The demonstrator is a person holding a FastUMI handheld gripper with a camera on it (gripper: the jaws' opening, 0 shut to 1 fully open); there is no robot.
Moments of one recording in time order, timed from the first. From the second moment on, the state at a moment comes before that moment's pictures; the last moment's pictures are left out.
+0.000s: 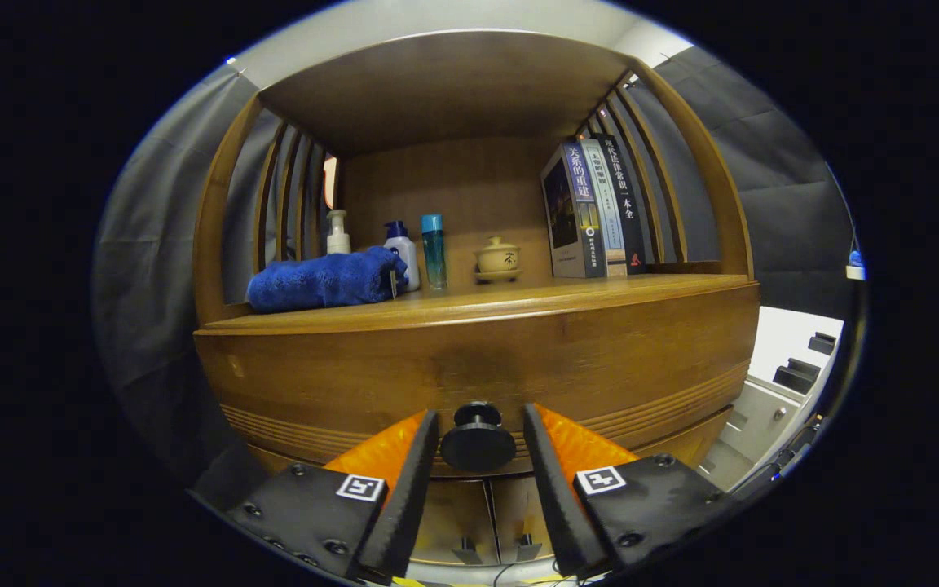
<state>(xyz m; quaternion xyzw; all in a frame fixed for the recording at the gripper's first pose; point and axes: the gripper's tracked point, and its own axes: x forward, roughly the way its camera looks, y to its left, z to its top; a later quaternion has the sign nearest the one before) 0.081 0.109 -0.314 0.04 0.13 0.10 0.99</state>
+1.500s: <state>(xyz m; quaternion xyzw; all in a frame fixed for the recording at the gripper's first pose) 0.025 0.092 -0.314 0.03 0.16 0.08 0.98</state>
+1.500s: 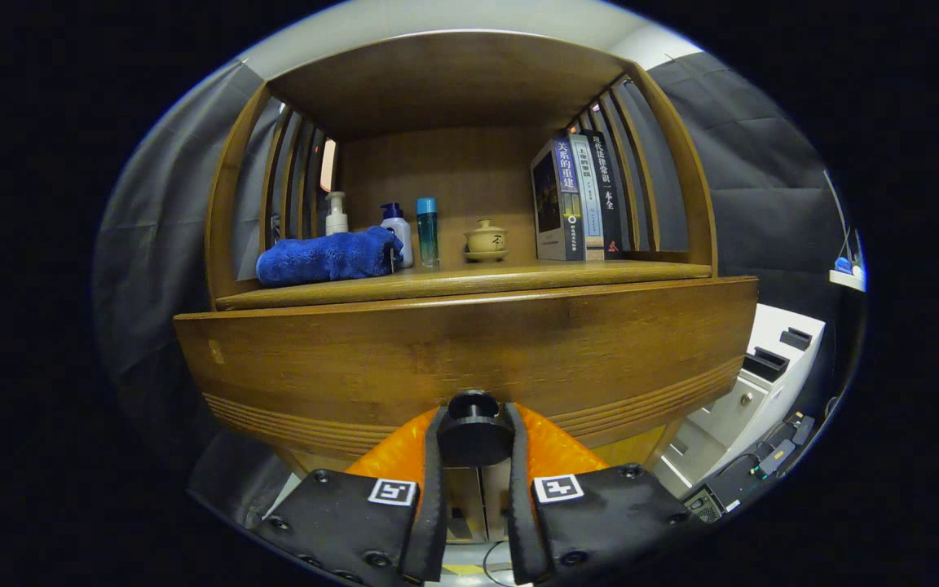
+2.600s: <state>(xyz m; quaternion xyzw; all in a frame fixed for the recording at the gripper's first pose) -0.048 0.080 -0.310 0.03 0.16 0.08 0.98</state>
